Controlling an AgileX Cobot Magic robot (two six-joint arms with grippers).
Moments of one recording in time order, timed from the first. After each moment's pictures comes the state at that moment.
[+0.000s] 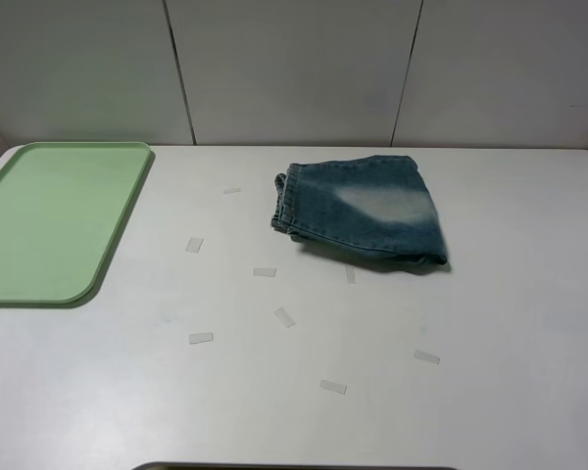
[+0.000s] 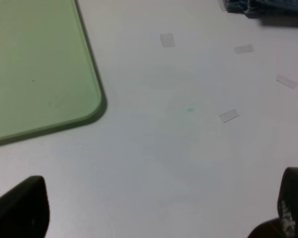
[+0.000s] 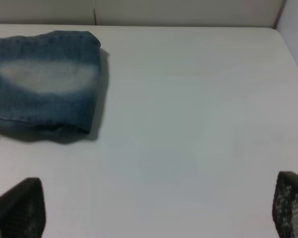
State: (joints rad) left arm -0.22 -0.01 -0.48 -0.04 1.06 0.02; right arm 0.01 -0.01 -0.49 -0.03 1.02 -0.05
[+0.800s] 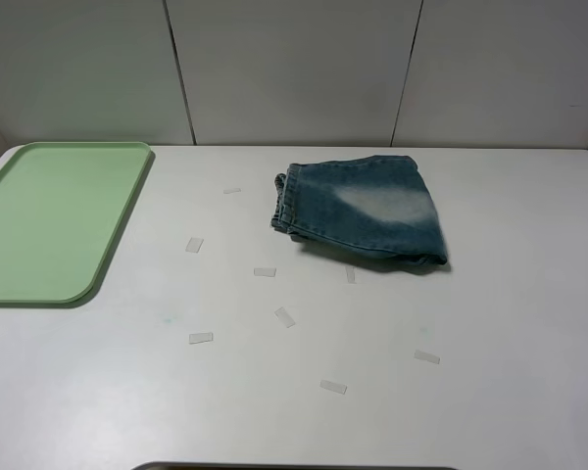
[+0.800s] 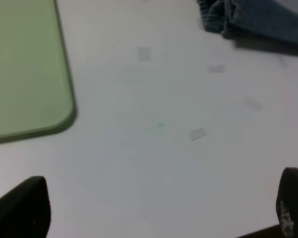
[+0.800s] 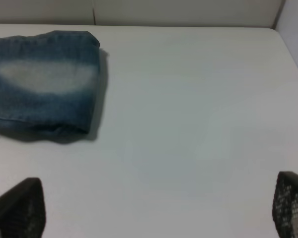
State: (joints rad) left arm -0.22 0.14 -0.49 -0.17 0.93 -0.06; right arm 0.01 -0.01 -0.49 -0.03 1.02 -0.05
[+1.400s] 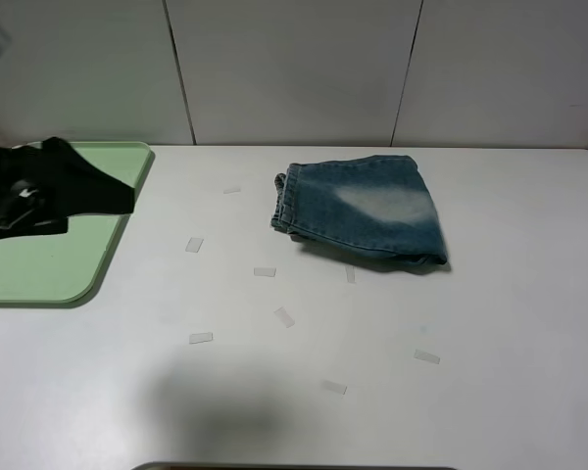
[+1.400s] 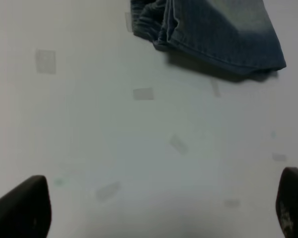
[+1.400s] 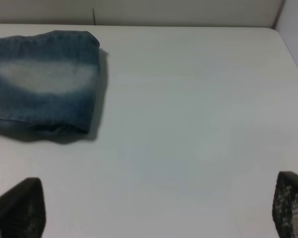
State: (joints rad) left arm -0.22 1.03 -0.59 -0.71 0.47 0.37; right arm 0.01 -0.01 -0.49 -0.03 1.02 -0.05
